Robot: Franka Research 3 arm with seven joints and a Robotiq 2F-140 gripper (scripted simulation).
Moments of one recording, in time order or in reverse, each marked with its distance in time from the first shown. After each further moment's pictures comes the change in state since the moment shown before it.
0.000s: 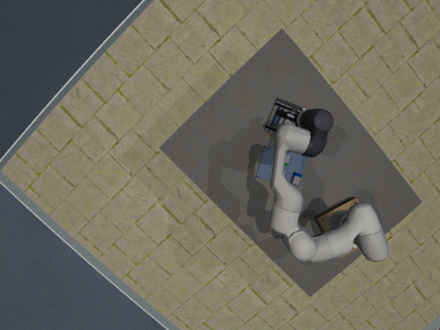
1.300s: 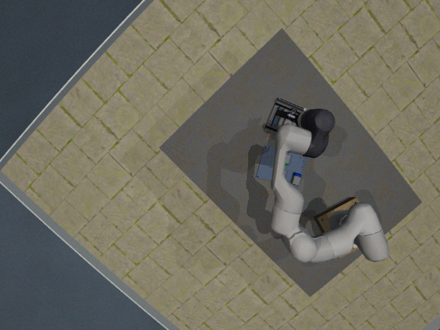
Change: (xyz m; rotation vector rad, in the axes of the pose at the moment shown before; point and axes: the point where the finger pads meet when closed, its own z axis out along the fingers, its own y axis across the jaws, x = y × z) arm 0.001 0.000 -0.014 0.003 -0.001 -0.004
